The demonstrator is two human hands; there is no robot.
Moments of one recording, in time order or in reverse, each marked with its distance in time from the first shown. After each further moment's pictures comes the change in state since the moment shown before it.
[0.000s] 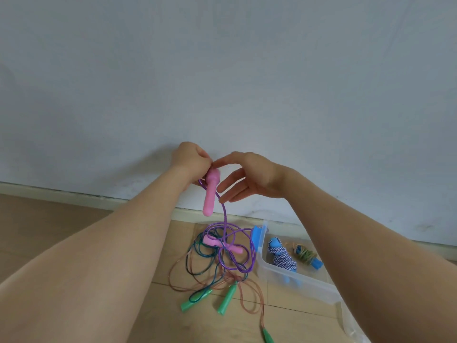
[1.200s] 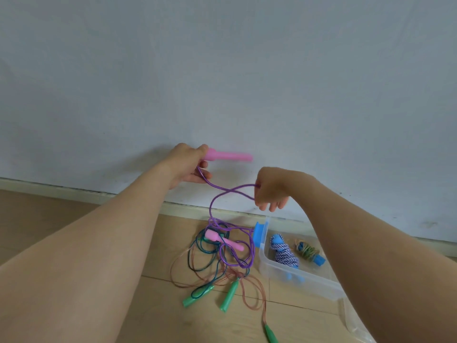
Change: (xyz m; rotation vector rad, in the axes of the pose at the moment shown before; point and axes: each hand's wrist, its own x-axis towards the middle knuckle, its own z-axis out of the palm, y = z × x) left_hand 0.009 -0.017 -0.014 -0.273 -0.256 -0.071; right_hand 0.015 0.038 -0.029 -0.885 0.066 0.289
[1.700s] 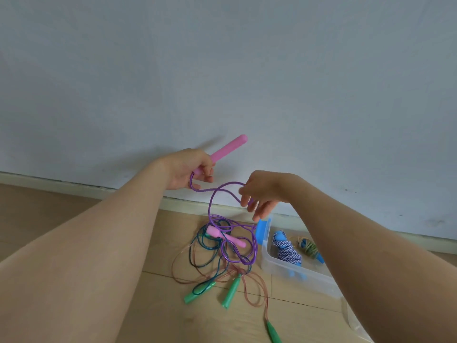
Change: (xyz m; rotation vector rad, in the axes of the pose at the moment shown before) left_hand -0.005 -0.006 -0.002 0.067 -0.250 -0.215; right_hand 0.014 -0.018 0.021 0.333 -0.088 0.035
